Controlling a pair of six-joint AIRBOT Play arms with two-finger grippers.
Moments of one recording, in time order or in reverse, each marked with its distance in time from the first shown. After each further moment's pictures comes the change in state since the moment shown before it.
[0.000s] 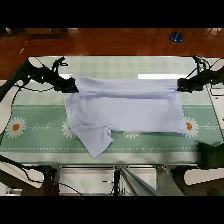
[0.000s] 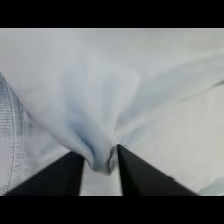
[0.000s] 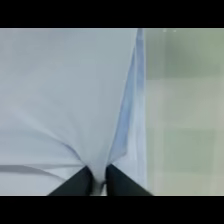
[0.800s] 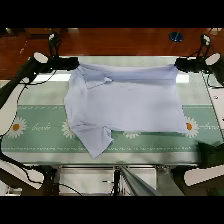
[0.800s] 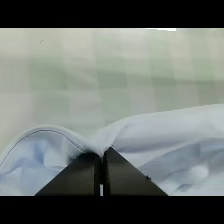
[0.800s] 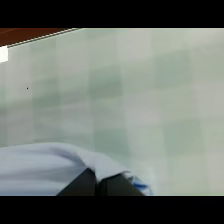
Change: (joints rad) left arm -0.054 -0.015 0.101 -0.139 0.542 0.116; right arm 0.047 -0.043 0.101 0.148 -0.423 0.003
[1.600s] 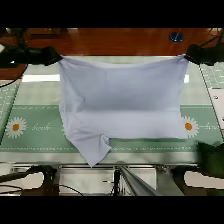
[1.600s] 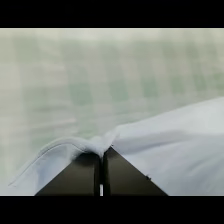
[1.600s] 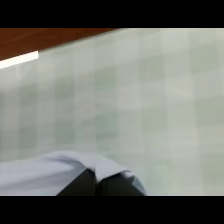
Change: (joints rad) left arm 0.082 0.319 -0.111 0.009 -0.194 -0.066; right arm 0.015 0.217 0.001 -0.003 0.161 0.122
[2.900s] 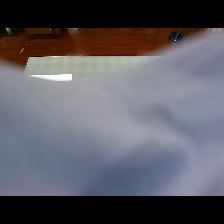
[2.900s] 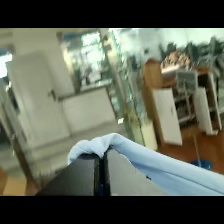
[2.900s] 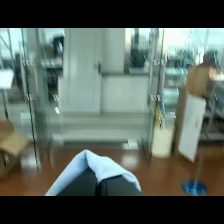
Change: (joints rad) left arm 0.290 0.925 0.654 0.070 -0.395 -0.095; right arm -0.243 0.838 0.580 0.040 0.490 0.072
